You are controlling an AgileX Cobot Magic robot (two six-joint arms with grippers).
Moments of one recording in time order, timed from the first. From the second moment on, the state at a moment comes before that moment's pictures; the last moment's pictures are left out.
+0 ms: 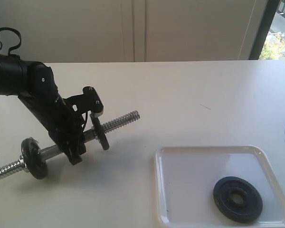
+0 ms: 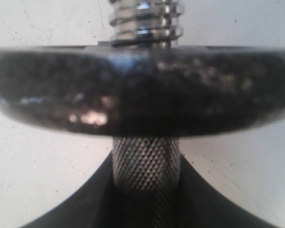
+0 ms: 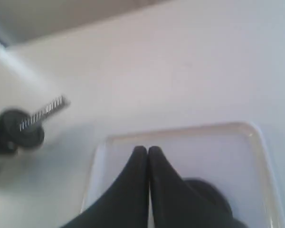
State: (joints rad) left arm -0.47 1.83 -1.14 -0.18 0.65 0.84; right arm 0.22 0.61 -0.50 0.19 0.50 0.16
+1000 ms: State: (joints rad) left arm -0.51 1.81 -1.14 -0.19 0.69 0.87; right arm 0.27 1.39 -0.80 0.14 0.82 -0.39
